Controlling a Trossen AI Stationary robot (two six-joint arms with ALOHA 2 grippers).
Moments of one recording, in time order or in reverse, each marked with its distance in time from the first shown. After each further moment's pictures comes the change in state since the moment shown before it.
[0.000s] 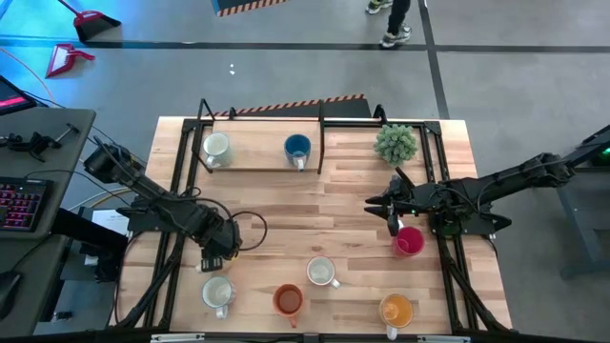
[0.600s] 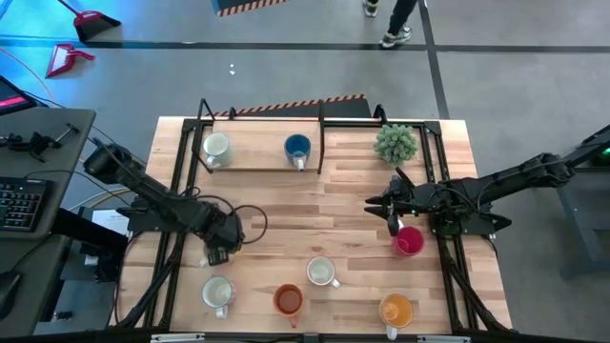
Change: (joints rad) left arm 0.067 -0.001 -0.101 0.089 -0.052 -0.025; right arm 0.000 0.000 0.000 0.000 0.000 0.002
